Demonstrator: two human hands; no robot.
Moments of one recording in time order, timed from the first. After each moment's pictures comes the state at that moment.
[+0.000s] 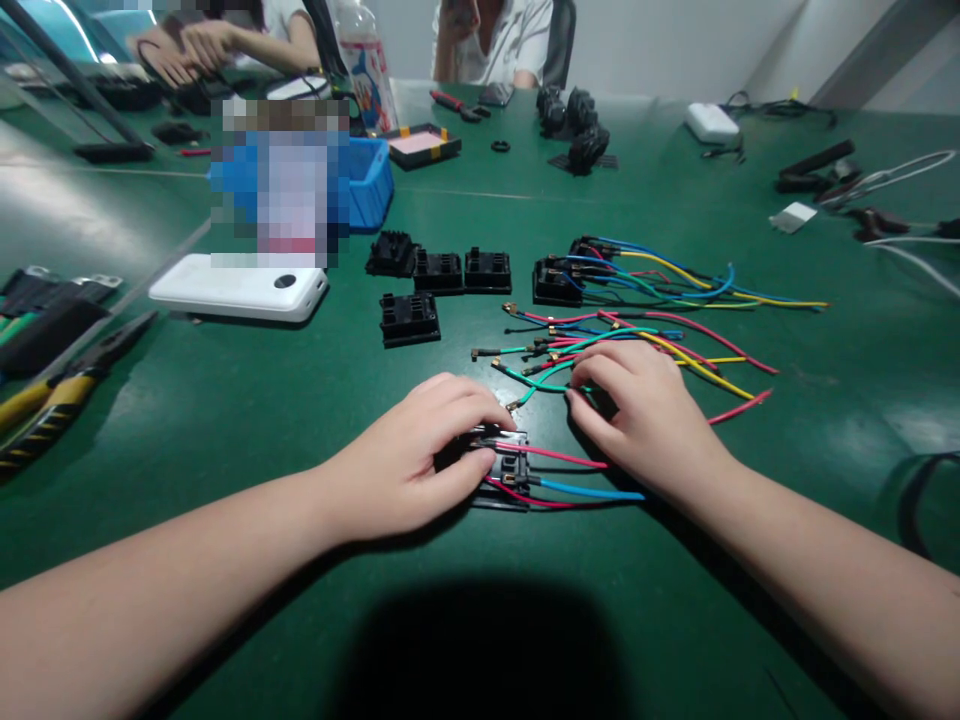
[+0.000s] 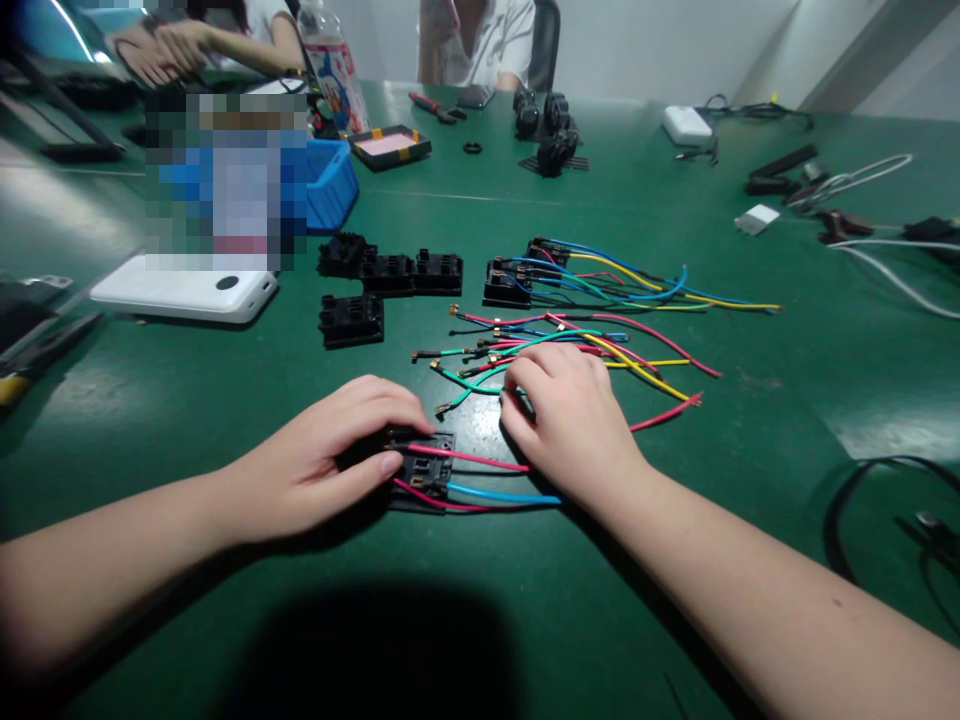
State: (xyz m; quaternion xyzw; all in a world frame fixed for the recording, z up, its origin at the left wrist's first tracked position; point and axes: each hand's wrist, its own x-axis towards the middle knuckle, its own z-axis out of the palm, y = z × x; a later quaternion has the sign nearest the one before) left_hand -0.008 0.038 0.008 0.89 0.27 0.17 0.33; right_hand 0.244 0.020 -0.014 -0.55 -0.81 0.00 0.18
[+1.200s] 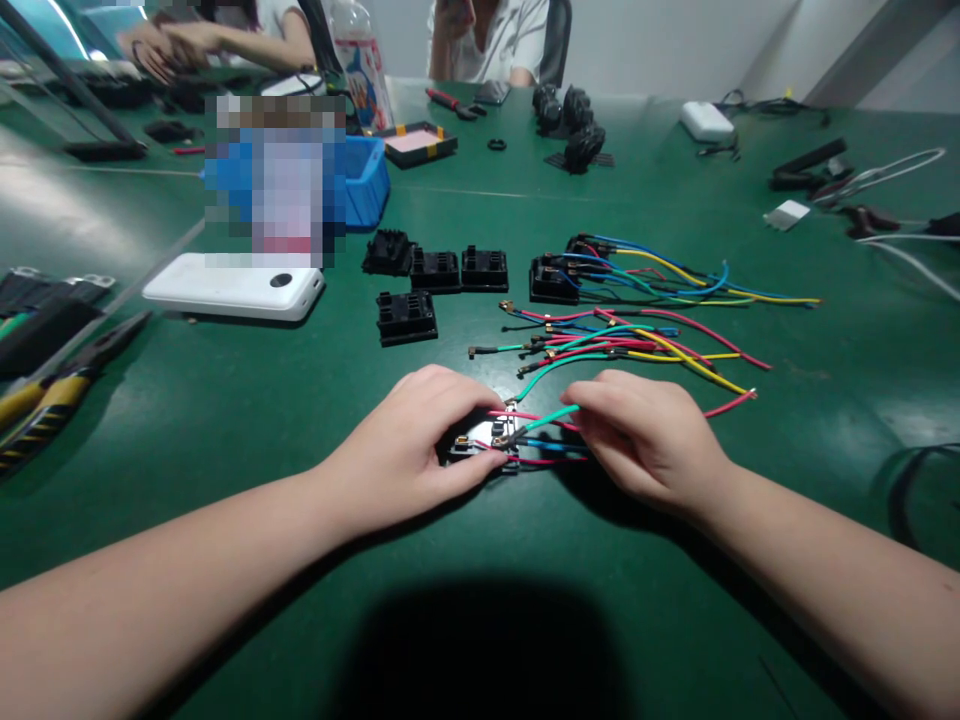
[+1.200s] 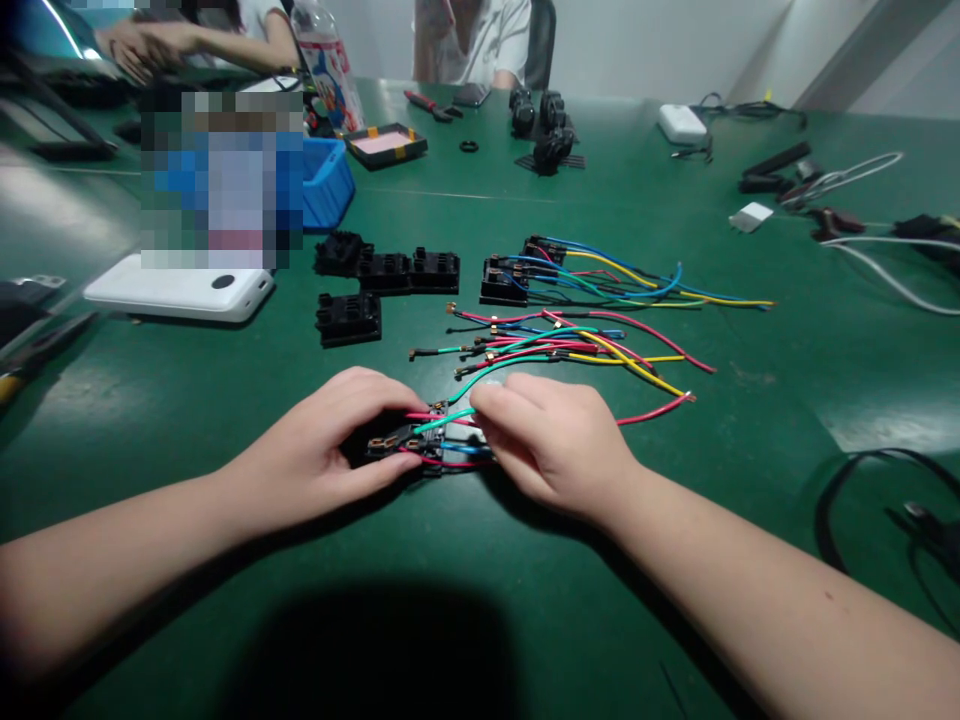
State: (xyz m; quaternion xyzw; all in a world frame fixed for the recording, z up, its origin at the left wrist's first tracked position) left_hand -0.005 0.038 0.006 0.89 0.32 0.17 0.27; right_hand 0.241 0.004 0.000 -0.40 -0.88 0.02 0.26
